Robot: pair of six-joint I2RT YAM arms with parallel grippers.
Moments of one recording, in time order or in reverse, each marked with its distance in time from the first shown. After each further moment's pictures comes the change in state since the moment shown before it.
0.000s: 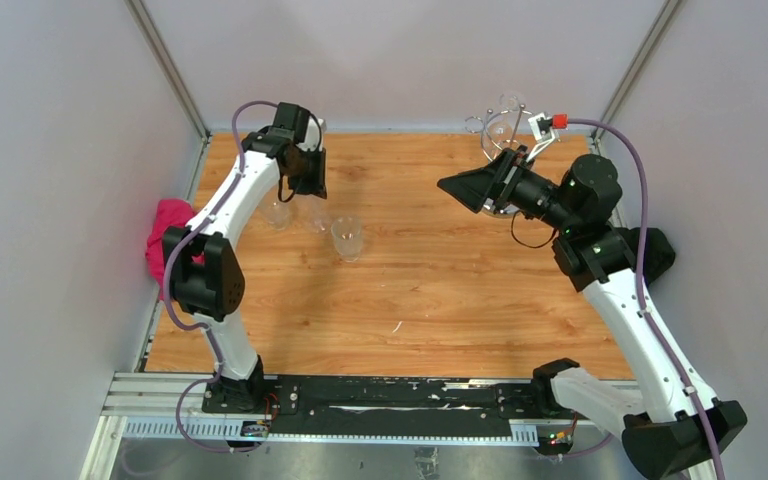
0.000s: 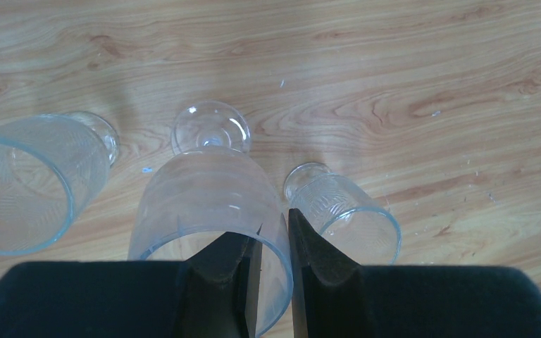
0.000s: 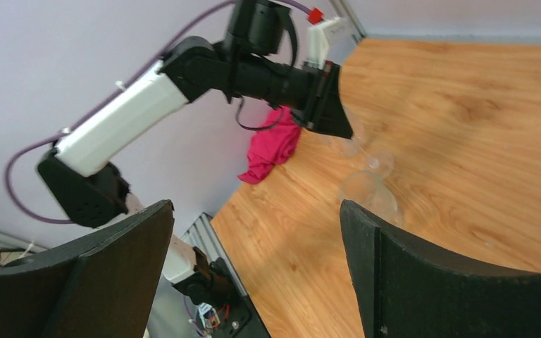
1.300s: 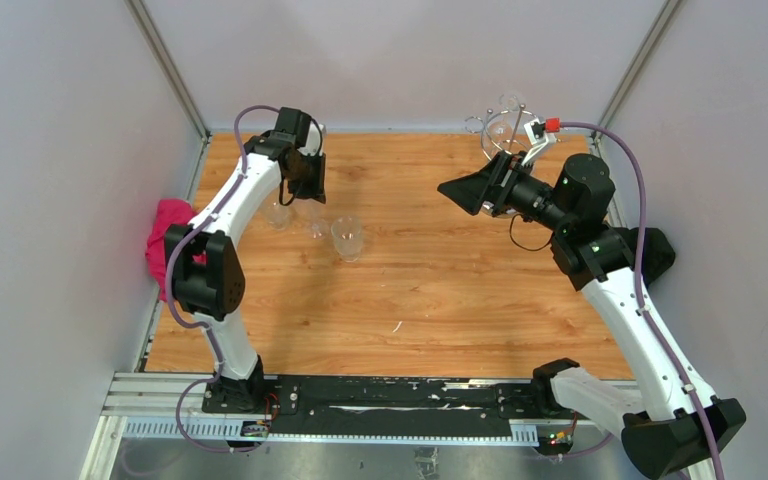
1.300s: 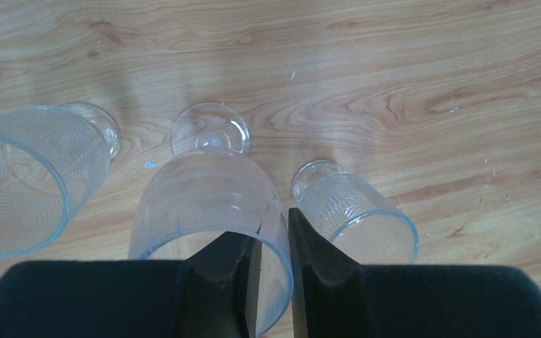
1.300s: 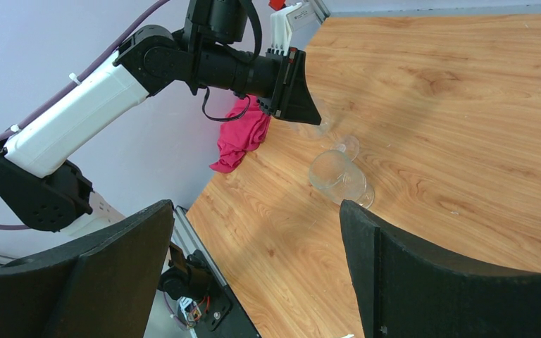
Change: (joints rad) left arm -0.007 0.018 -0.036 0.014 -0.023 0.002; right arm -0.002 0.015 -0.001 -0.144 0.059 -0.089
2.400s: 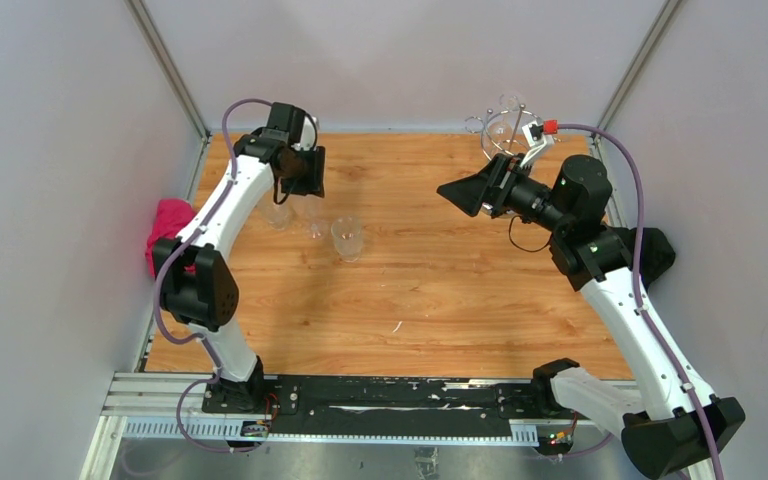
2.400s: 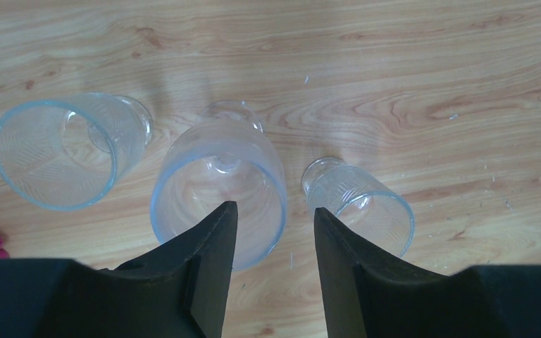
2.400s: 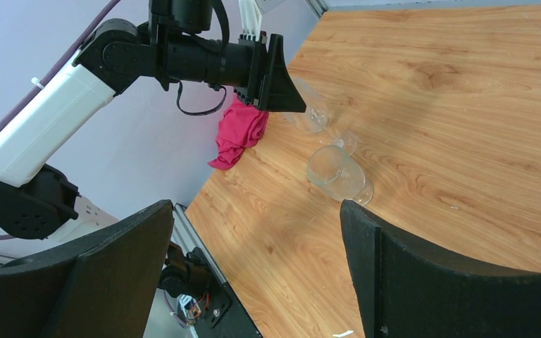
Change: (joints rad) left arm -0.005 -0.082 -0.003 -0.022 -0.071 -0.006; right arm 0.000 0.000 -0.015 0.002 -0.001 0.000
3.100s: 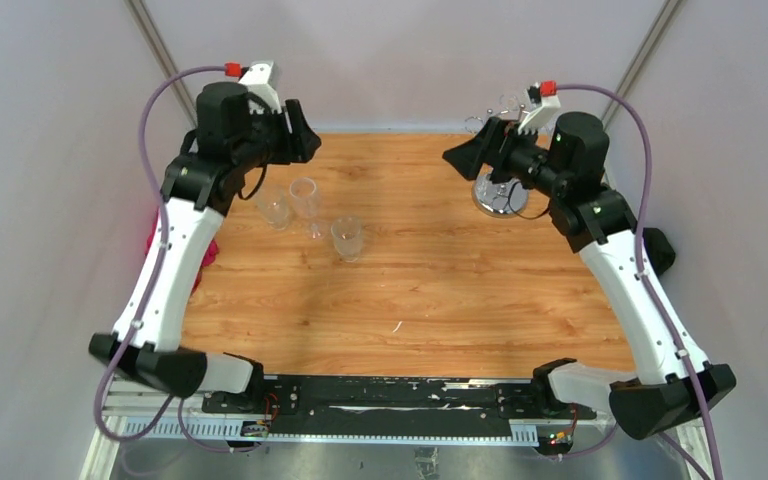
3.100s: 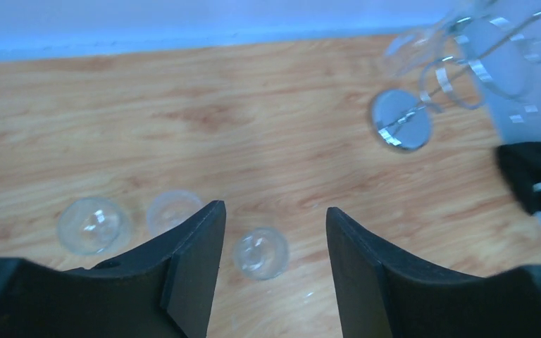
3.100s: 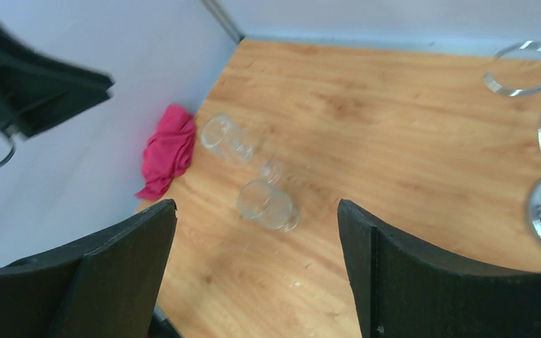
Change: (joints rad) left arm -0.025 -0.321 0.125 0.096 0.061 -0.052; right arm -0.005 0.167 0.266 -0.207 0.154 -0.151
